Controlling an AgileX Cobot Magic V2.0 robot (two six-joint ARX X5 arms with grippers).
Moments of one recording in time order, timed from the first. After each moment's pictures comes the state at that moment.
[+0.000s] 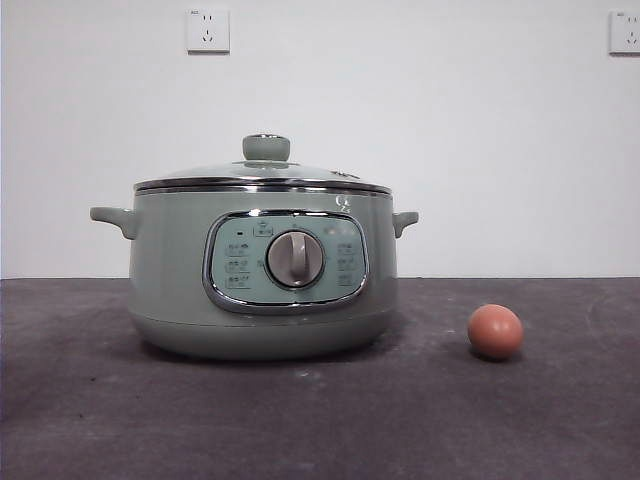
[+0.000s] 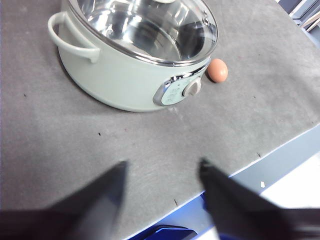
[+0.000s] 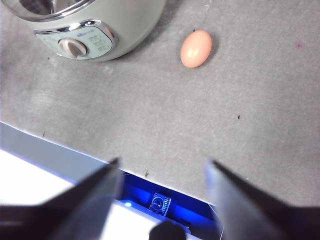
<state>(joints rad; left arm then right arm) 0.04 0.50 0.82 -1.07 0.62 0.05 0.09 0.75 1.02 -1.23 -0.39 -0.09</state>
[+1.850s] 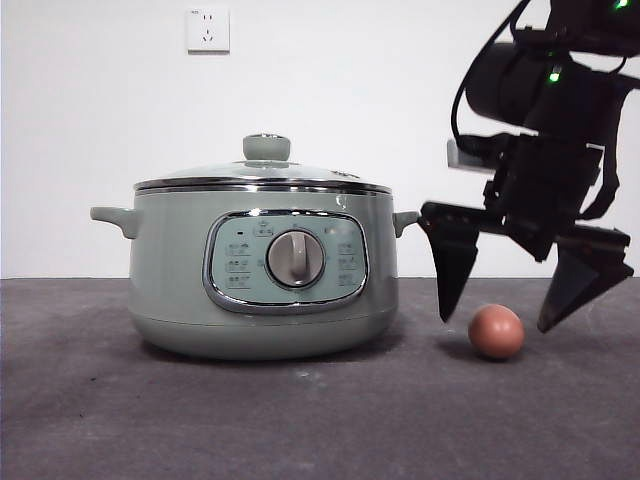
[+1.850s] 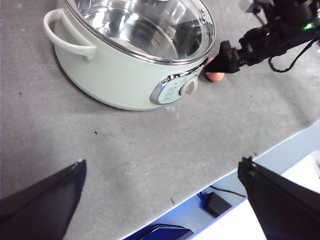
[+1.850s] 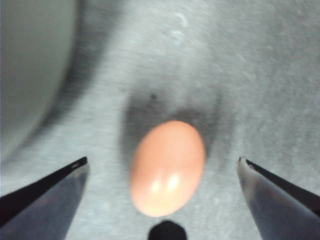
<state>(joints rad) 0.04 0.50 0.82 -1.07 0.63 0.05 0.40 1.68 1.02 -0.47 -0.02 0.20</state>
